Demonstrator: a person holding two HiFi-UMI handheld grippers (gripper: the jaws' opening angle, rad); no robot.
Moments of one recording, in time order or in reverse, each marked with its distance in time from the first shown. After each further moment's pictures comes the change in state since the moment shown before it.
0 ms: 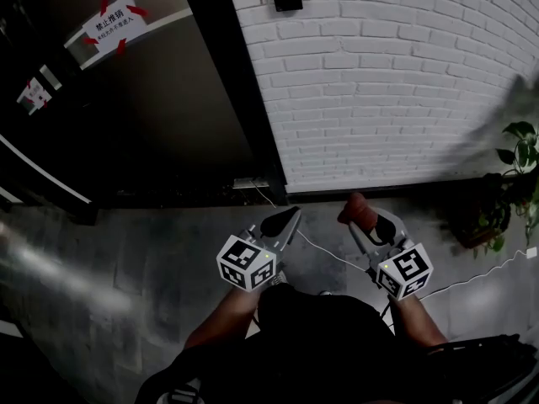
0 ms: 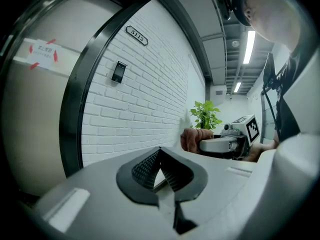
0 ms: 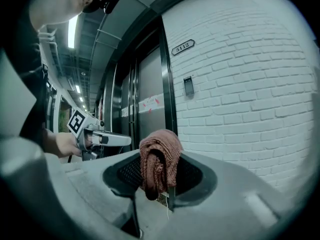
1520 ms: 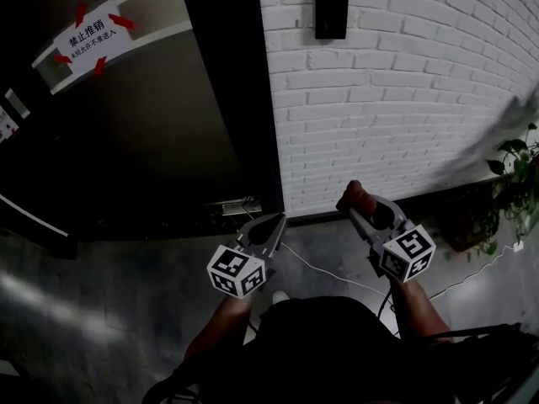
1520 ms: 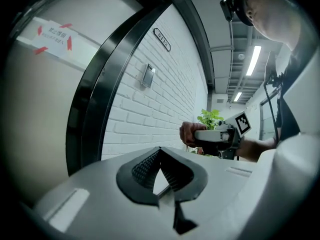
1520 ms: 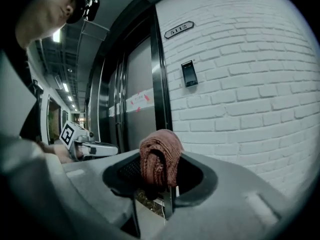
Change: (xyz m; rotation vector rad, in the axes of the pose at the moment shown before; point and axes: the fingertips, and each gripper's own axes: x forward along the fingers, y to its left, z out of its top) left arm 0.000 0.197 0.034 -0.062 -0.037 -0.058; right arm 0.188 -0.031 0.054 0.041 0.034 -0.094
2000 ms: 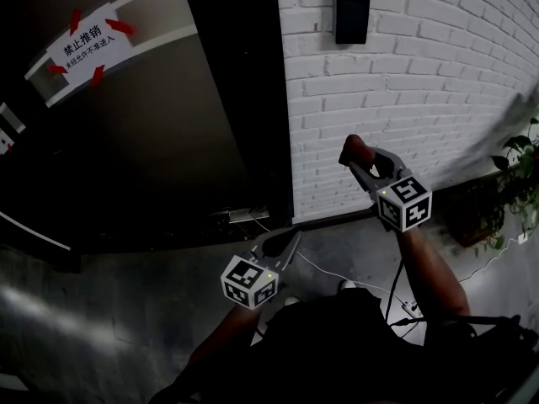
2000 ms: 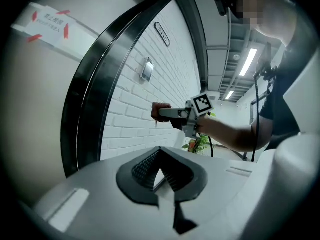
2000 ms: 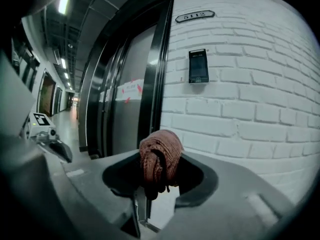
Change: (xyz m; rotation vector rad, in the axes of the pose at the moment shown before) left arm -0.006 0.027 -0.014 0.001 0.062 -0.098; right arm 0.118 -0.051 0.051 -0.175 0.069 -0.104
